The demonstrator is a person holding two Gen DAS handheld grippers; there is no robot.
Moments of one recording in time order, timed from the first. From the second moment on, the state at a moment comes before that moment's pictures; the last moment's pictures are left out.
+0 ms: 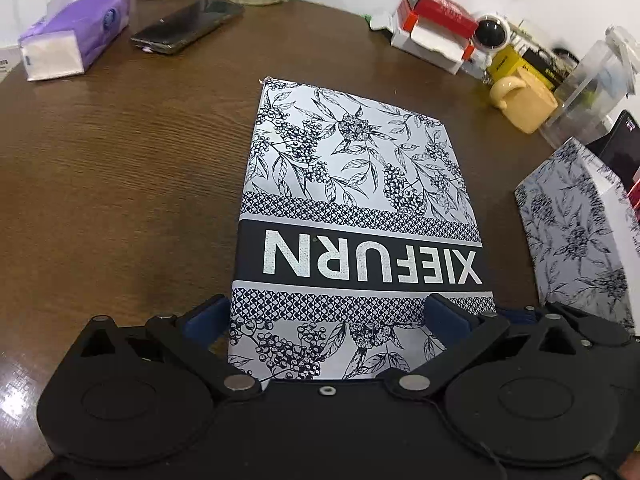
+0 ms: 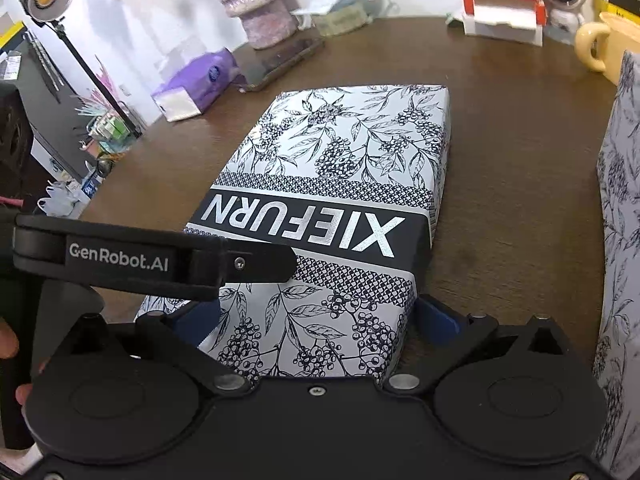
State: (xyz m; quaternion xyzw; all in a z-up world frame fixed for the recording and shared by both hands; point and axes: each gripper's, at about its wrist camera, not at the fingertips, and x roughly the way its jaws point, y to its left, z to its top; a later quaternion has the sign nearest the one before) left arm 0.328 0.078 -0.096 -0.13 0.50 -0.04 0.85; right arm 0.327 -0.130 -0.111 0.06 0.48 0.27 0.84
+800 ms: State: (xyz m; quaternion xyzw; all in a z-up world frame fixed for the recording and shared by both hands) left arm 0.176 0.096 -0.021 -0.11 0.44 -0.04 0.89; right arm 0.173 -0.096 -0.038 0.06 0.42 0.27 0.87
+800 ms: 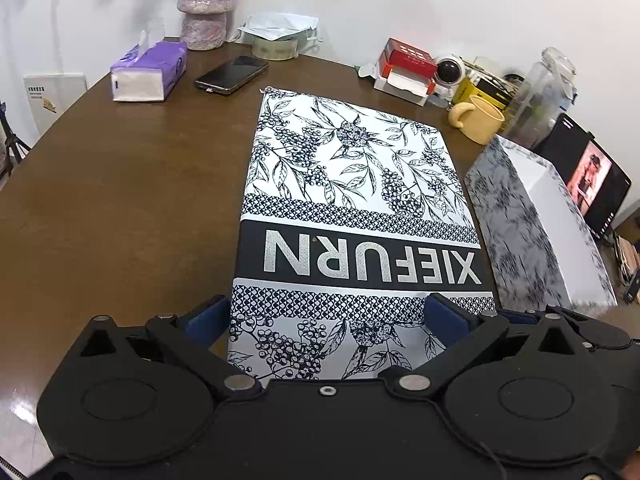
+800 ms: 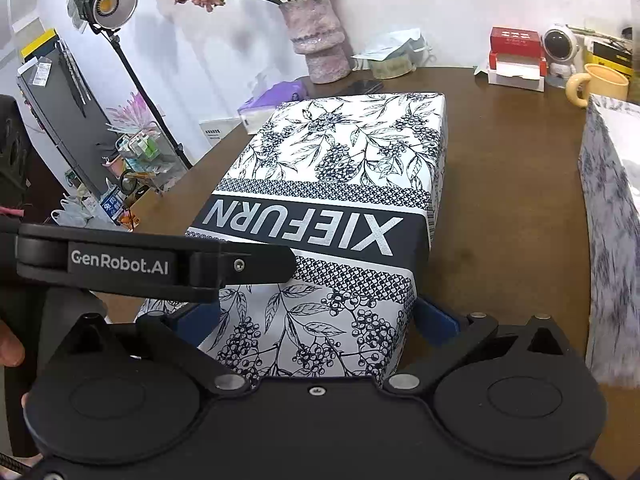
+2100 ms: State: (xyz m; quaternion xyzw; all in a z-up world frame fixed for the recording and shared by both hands) left arm 0.085 0.024 0.019 -0.08 0.40 -0.12 0.90; right arm 0.060 -0.156 0.007 0.07 0.36 0.18 0.91
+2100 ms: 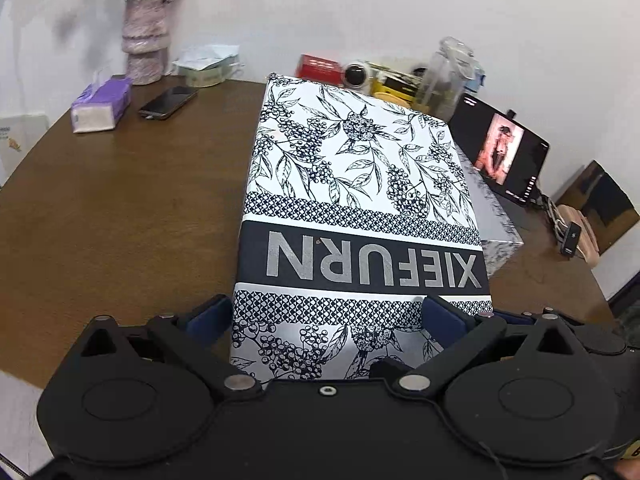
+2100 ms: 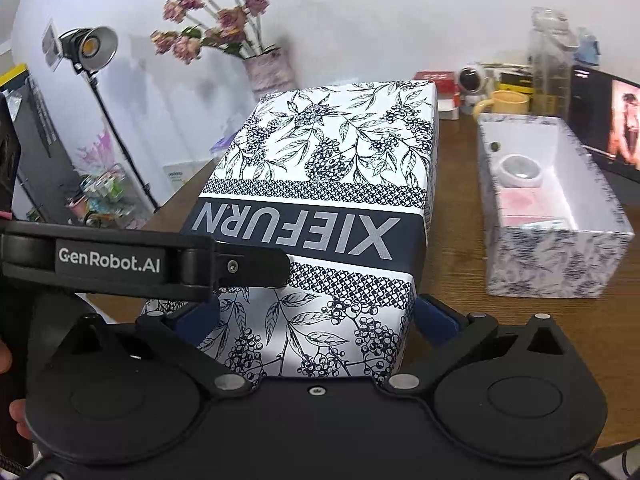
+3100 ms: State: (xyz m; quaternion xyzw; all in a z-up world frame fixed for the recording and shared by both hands) left arm 0.202 -0.145 0.001 -0.07 0.41 -0.17 0.89; right arm 0.172 -0.334 0.004 0.08 0.36 0.13 0.92
